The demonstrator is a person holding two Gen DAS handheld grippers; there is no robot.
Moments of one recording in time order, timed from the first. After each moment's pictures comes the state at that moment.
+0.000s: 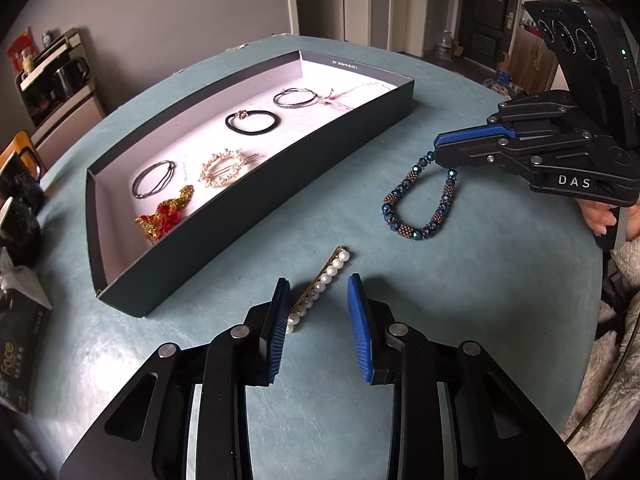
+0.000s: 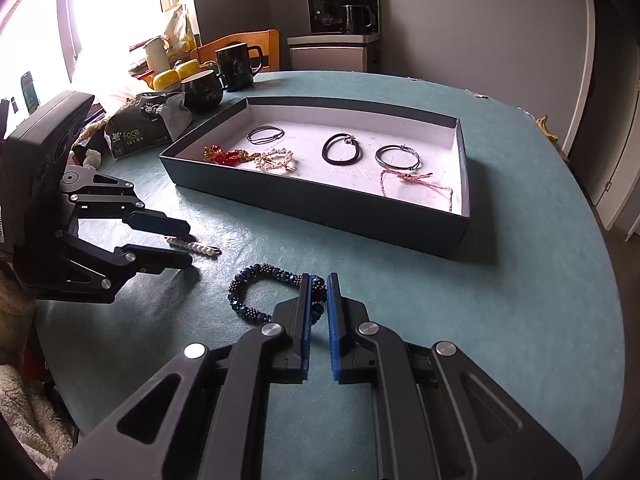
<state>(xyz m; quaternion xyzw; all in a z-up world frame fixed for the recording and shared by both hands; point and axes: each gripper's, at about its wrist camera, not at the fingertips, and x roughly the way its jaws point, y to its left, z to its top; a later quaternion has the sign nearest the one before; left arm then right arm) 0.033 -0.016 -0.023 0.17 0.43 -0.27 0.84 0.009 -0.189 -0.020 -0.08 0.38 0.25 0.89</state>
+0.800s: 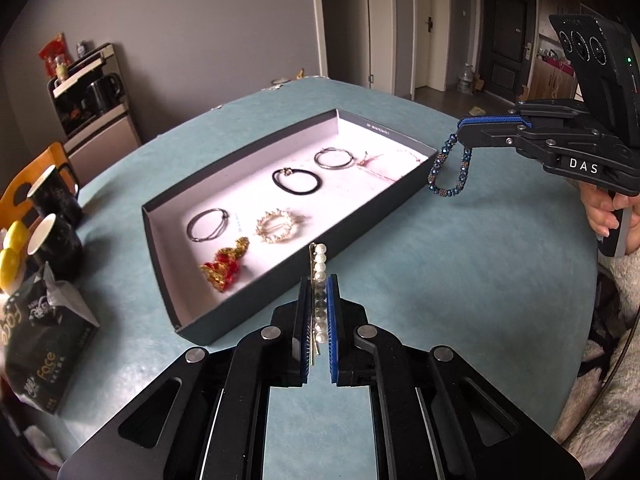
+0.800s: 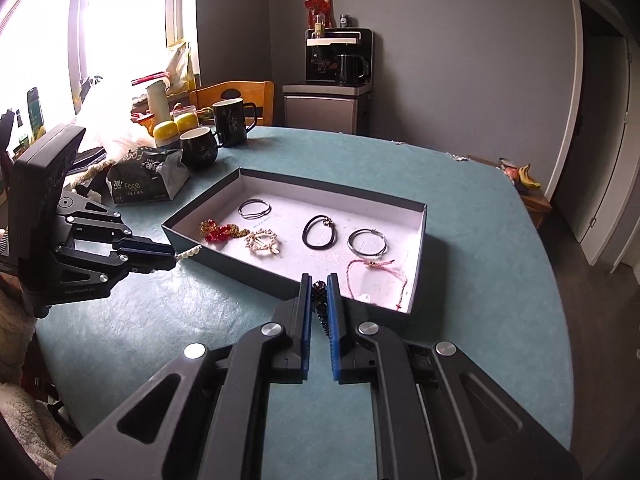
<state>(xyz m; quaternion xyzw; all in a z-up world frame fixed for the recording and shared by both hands) 0.035 0.000 0.028 0.15 0.37 -0.23 0.89 0.014 -0.199 0.048 -0.09 0.30 0.24 0.92</state>
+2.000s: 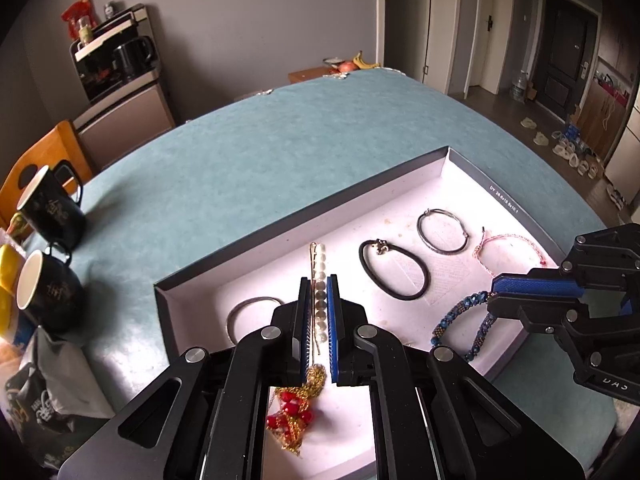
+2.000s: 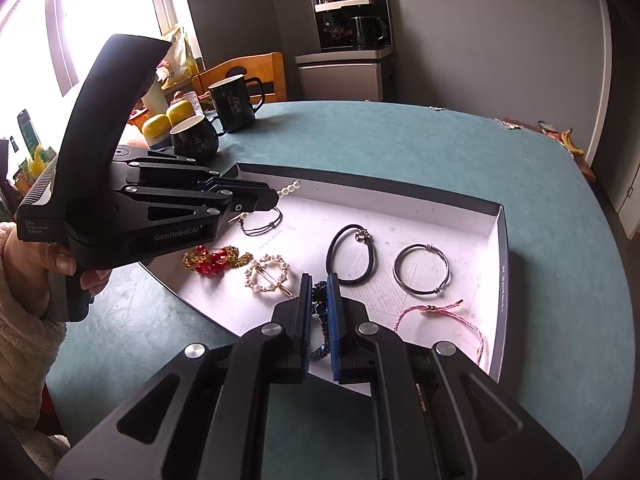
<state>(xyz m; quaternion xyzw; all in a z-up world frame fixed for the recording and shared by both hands) 0.190 -0.012 0.022 0.12 0.43 -0.15 0.88 0.108 -0.150 0.009 -0.05 0.38 0.28 0.88</state>
